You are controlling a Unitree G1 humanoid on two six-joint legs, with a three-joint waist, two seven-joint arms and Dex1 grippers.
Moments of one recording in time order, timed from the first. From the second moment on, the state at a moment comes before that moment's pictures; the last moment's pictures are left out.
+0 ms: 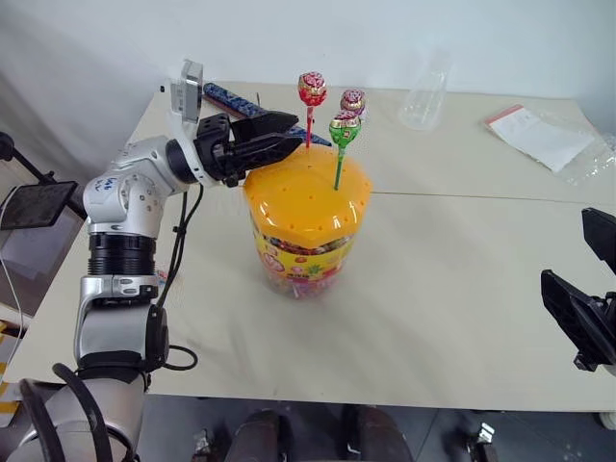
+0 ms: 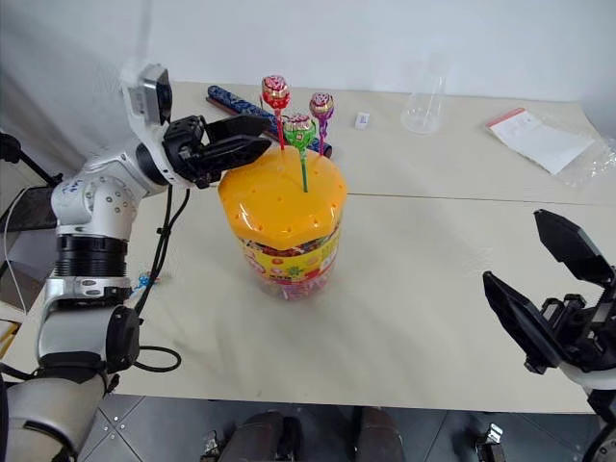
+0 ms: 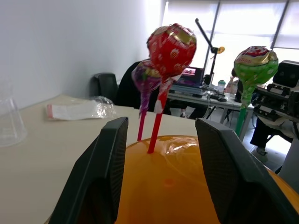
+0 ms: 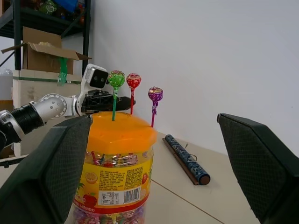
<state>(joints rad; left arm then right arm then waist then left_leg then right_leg) -1.06 0.48 0.13 0.41 -0.62 0.52 -1.24 0.28 -0.52 -0.70 -0.66 1.13 0.09 0.93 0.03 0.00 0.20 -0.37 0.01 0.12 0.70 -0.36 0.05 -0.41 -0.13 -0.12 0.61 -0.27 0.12</state>
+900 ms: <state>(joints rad) -0.81 0.74 0.42 0.30 -0.71 0.73 -0.87 0.00 -0.68 -0.42 -0.60 1.08 0.15 1.16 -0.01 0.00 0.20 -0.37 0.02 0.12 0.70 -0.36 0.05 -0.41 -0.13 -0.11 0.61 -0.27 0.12</state>
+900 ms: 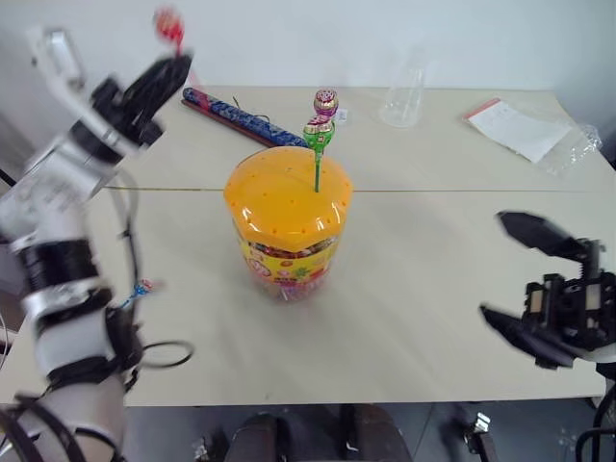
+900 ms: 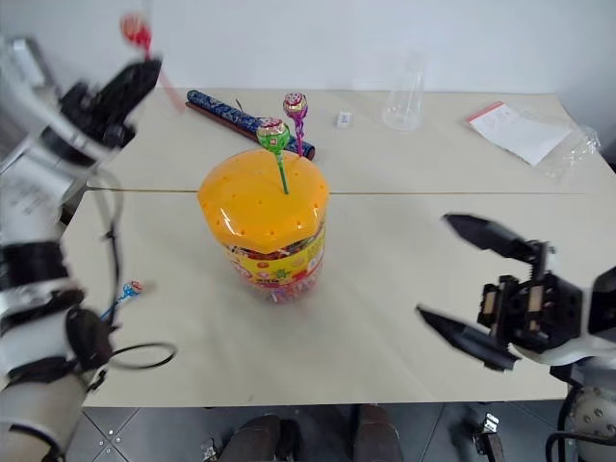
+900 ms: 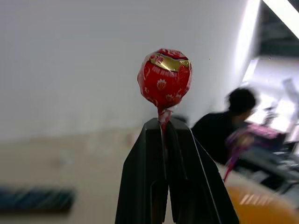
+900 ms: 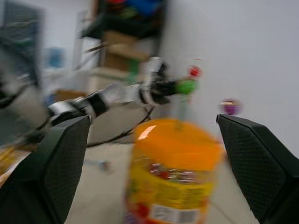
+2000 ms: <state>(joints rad) -0.14 0.86 0.73 -0.14 -0.98 0.70 -1.12 -0.52 -0.65 -0.19 -0.39 0.98 0.48 0.90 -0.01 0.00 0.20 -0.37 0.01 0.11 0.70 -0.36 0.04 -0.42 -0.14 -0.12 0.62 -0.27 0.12</state>
